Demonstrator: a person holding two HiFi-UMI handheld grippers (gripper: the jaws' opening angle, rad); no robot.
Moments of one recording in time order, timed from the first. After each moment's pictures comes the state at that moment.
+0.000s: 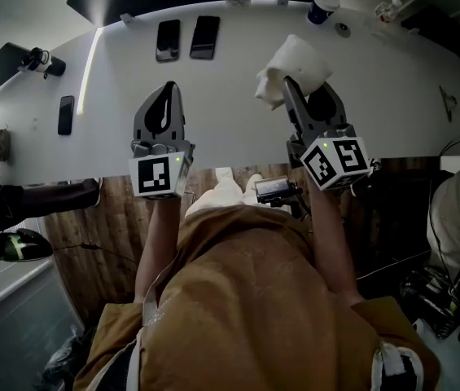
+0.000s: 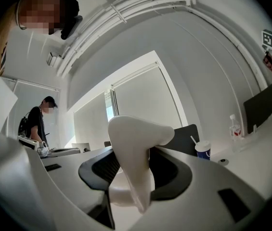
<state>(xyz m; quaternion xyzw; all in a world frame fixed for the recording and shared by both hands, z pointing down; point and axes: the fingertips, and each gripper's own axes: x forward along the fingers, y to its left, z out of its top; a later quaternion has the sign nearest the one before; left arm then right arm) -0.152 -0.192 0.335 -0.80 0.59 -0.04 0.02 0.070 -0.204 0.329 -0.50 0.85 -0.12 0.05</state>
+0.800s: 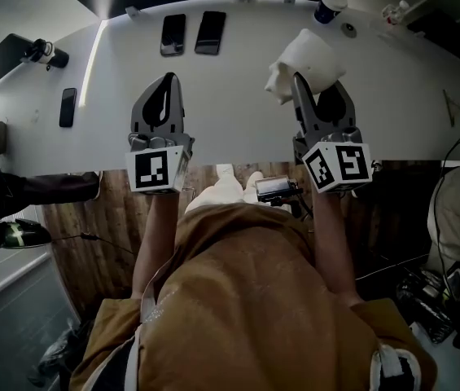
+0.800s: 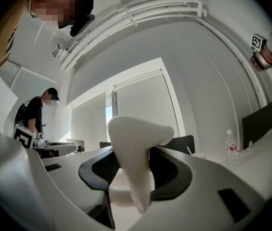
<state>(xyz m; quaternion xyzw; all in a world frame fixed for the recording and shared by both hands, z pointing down) -0.156 -0.195 0.323 -0.80 0.60 -0.04 0.03 0.075 -0.203 0.313 -0.53 0.85 -0.06 0.04</state>
